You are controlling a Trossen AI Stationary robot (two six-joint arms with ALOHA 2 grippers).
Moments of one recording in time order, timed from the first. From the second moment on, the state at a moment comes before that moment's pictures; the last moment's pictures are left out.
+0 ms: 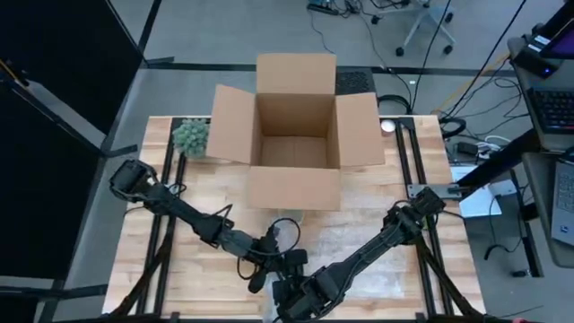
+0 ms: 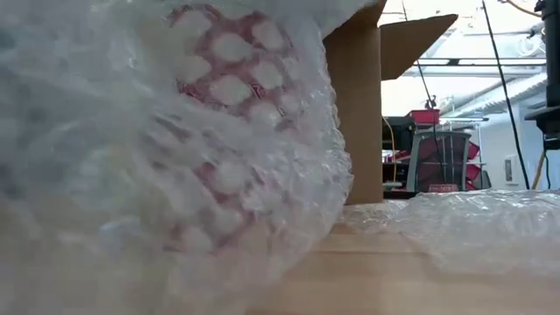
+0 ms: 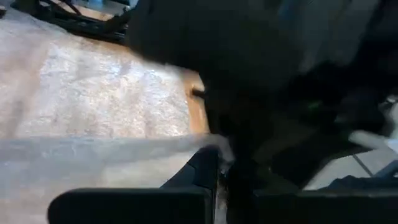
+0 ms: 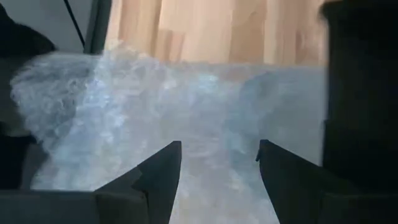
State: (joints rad) left arm -0.48 1.71 0.86 0.58 -0.06 -0.38; right arm 0.61 2.40 2.35 -1.16 0.37 0.43
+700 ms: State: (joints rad) left arm -0.51 1.43 0.86 0.07 -0.03 -0.41; right arm 0.59 2.43 2.35 -1.18 0.37 0.44
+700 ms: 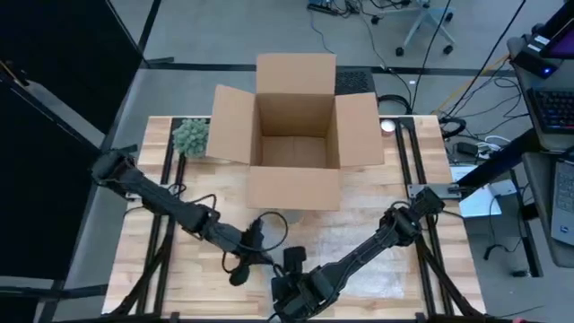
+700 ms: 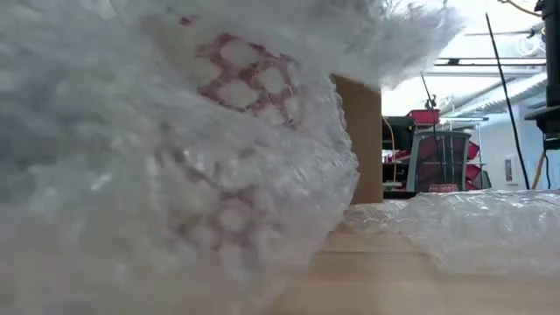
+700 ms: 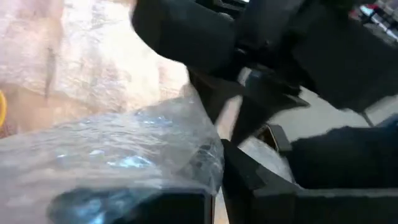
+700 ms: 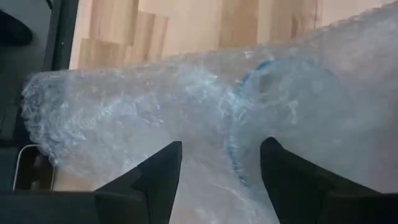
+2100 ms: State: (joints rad) left arm -0.49 1.49 0.74 0.29 -0.10 -0.20; right arm 0.58 2.43 2.35 -1.18 0.35 0.45
